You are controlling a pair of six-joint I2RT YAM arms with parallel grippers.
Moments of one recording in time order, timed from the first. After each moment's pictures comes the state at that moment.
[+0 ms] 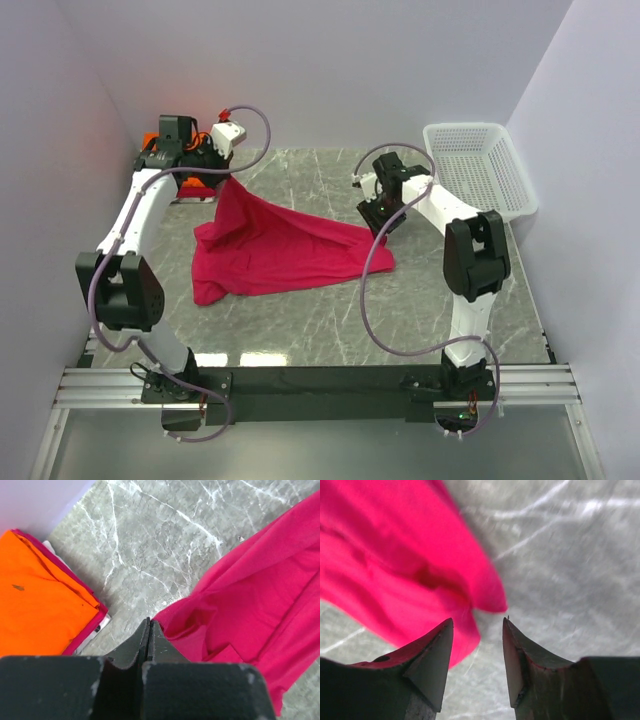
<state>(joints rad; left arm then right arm) -0.06 1.66 1.60 -0.66 0.45 0.59 0.32 1.95 1.55 -0.88 -0.12 -0.32</state>
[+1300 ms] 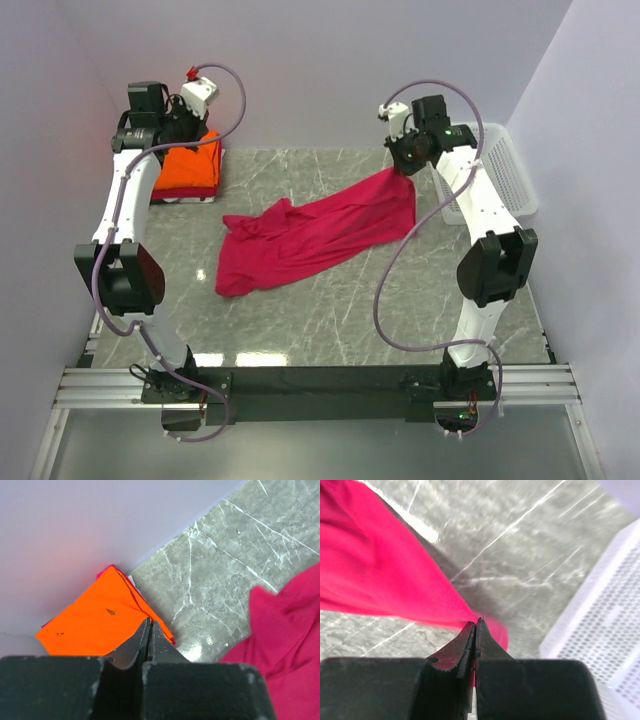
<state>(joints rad) 0.04 1.80 1.89 -0.55 0.45 0.53 0.20 1.91 1.95 -0.92 -0.18 -0.39</state>
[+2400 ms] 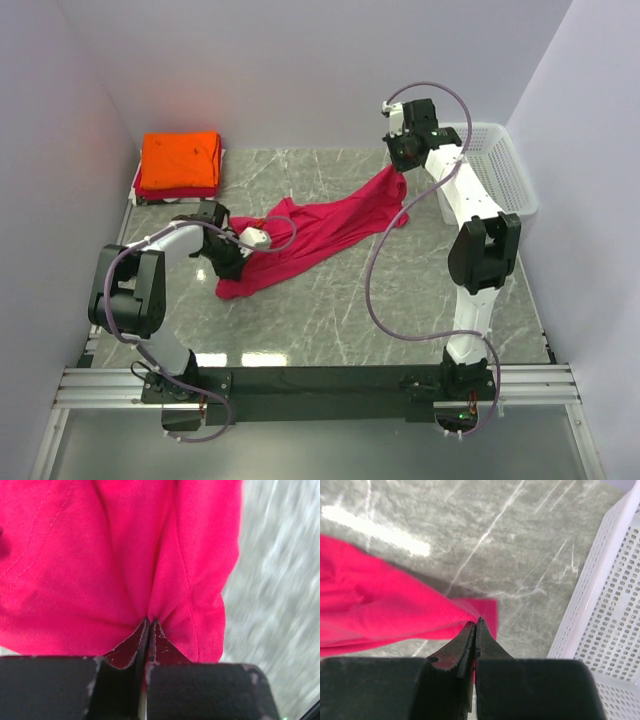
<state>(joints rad) -0.17 1.65 0.95 -0.65 0.43 0.86 0.20 2.02 1.97 -0.78 -0.02 -0.21</state>
